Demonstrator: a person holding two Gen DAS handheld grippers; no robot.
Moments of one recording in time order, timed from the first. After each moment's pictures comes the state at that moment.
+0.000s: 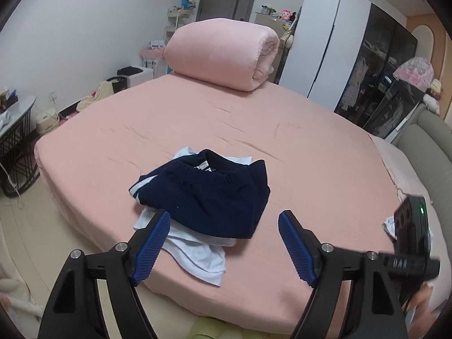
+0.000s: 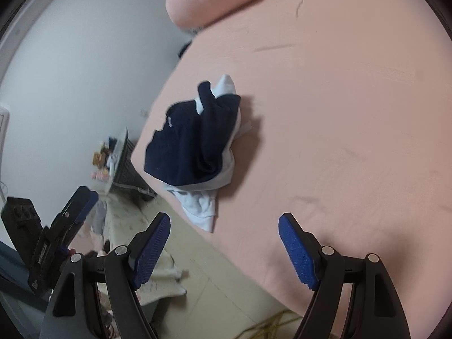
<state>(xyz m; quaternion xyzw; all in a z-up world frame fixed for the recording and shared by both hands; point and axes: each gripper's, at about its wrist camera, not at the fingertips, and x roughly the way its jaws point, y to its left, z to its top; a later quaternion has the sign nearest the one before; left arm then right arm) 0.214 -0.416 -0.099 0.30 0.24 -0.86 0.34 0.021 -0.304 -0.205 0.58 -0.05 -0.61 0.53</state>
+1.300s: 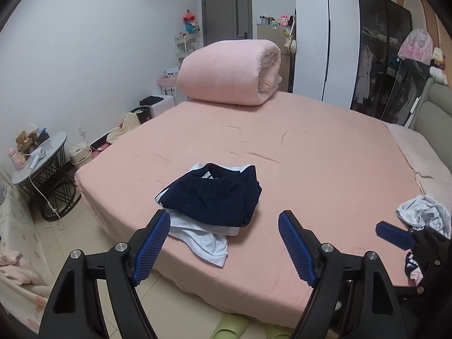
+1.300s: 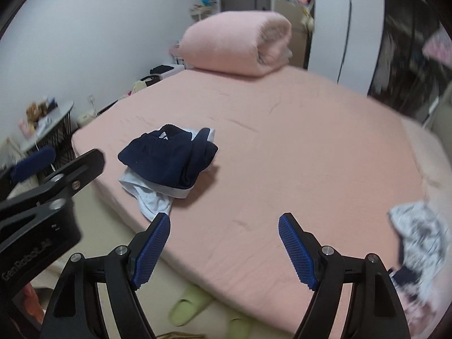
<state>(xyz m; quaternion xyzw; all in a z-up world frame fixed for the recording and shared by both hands) 0.210 -0.314 -0.044 0.31 0.13 -0.85 0.41 0.140 -0.266 -0.080 0.35 0.21 -0.80 0.44</state>
